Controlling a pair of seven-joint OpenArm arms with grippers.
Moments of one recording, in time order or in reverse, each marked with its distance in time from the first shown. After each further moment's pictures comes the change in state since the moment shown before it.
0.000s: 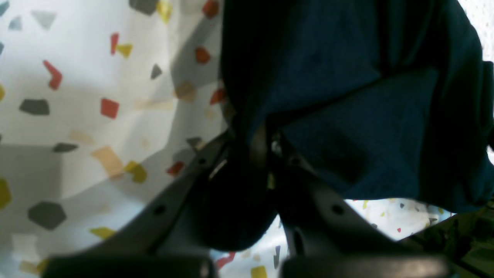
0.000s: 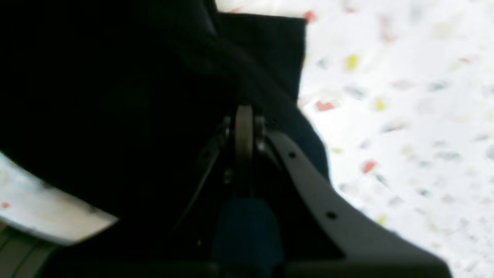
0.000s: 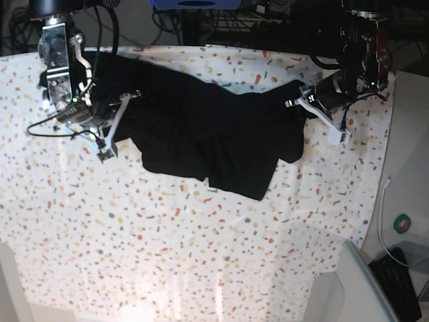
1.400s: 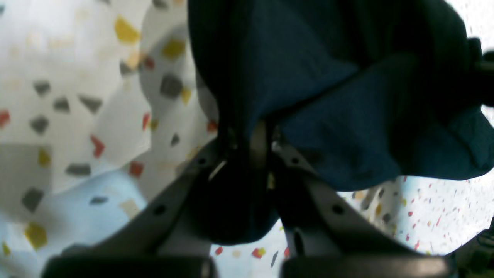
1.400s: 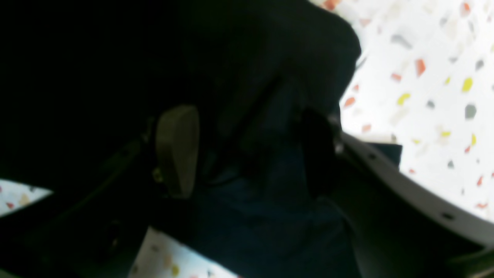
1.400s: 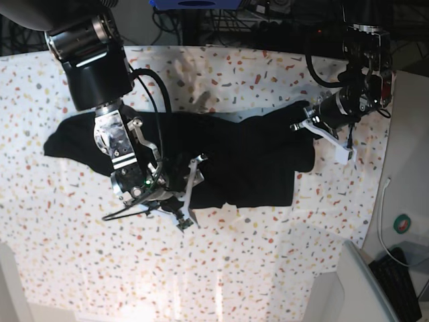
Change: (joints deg) left arm -4.5 -0.3 0.3 0.1 -0.2 6.7 0.2; right arm 24.3 -9.2 -15.0 -19.4 -1.0 -0.3 5.0
